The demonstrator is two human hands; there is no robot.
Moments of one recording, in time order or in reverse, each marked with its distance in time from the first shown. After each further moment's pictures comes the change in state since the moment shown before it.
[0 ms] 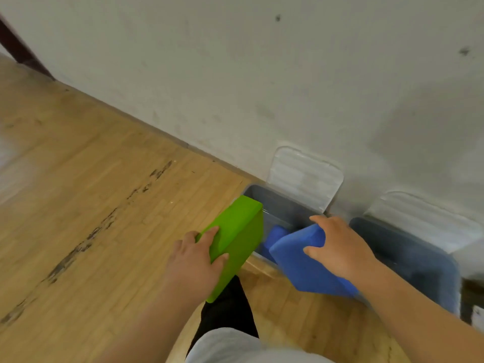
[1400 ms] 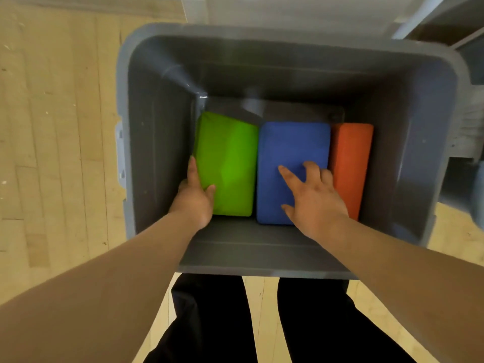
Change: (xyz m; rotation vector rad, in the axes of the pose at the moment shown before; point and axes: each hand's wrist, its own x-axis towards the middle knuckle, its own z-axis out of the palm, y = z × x) left_hand 0.539 -0.101 0.531 0.083 -0.734 -0.137; right_hand 0.446 0.188 0.462 -0.123 -0.338 0.374
